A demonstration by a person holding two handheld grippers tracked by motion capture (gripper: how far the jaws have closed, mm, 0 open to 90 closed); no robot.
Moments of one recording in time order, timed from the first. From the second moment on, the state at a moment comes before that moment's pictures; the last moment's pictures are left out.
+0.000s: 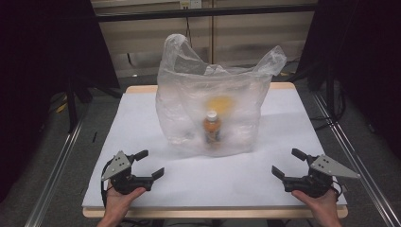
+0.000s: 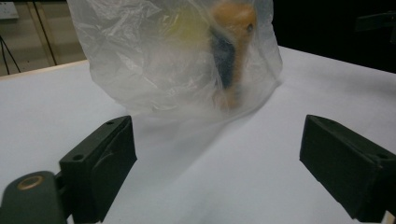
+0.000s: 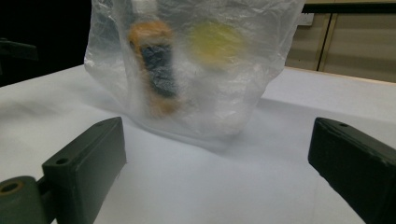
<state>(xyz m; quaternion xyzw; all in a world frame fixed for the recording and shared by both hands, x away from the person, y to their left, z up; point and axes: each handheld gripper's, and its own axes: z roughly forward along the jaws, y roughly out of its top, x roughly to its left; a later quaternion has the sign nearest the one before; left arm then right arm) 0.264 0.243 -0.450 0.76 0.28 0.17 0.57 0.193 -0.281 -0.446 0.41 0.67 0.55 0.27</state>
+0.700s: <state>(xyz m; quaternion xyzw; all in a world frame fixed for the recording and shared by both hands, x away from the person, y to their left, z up) 0.264 0.239 -0.446 0.77 0.27 0.14 0.56 0.205 -0.279 -0.446 0.38 0.71 0.56 0.19</state>
